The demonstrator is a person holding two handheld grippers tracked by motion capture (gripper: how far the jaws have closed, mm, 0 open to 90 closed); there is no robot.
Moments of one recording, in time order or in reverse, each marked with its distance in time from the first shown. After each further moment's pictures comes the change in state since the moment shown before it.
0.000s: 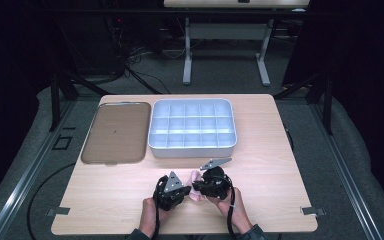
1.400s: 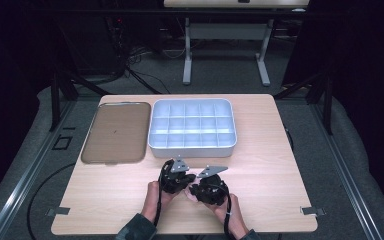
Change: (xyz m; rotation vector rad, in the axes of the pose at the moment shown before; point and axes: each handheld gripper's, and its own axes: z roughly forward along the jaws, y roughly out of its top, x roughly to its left) left arm 0.024 0.039 0.016 0.054 -0.038 0.009; right arm 0.015 -0.014 0.008 -0.042 -0.040 -0.057
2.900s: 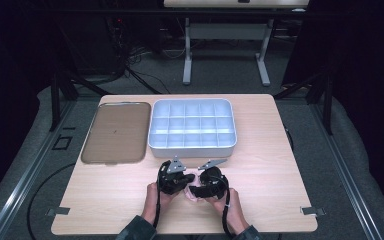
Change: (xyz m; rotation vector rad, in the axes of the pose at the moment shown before) left arm 0.004 -0.008 -0.001 -0.054 -0.012 -0.051; right arm -0.019 0.011 0.011 0.089 -0.046 0.090
